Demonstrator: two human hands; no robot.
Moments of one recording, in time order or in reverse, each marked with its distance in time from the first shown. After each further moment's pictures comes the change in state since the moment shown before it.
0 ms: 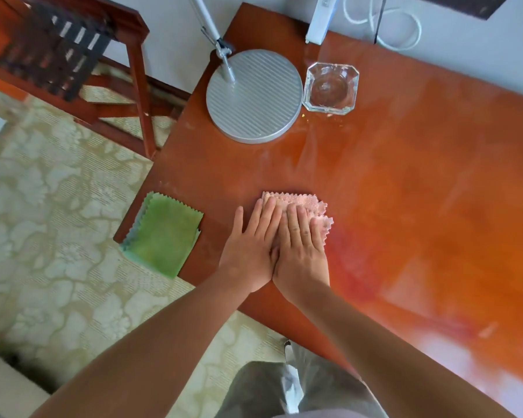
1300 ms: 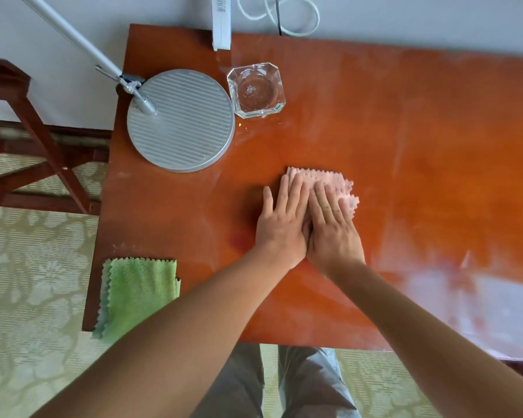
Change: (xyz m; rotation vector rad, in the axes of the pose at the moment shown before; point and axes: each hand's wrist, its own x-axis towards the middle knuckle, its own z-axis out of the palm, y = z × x) left_hand 0.079 0.048 -0.045 0.054 0.052 0.302; right_hand 0.001 0.060 -0.024 0.144 0.106 0.391
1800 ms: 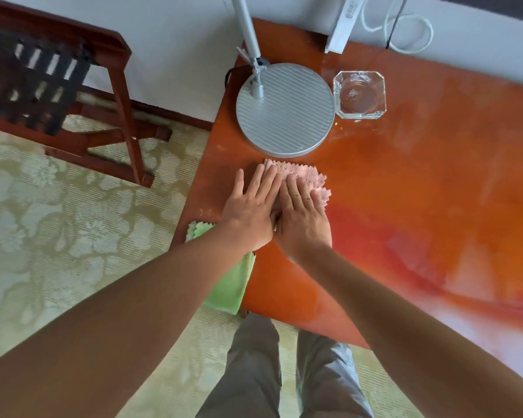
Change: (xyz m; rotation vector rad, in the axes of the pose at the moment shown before) left_hand -0.079 -0.174 0.033 0.044 -0.013 -0.153; right_hand 0.038 -0.178 0.032 -0.071 -0.122 -0.184
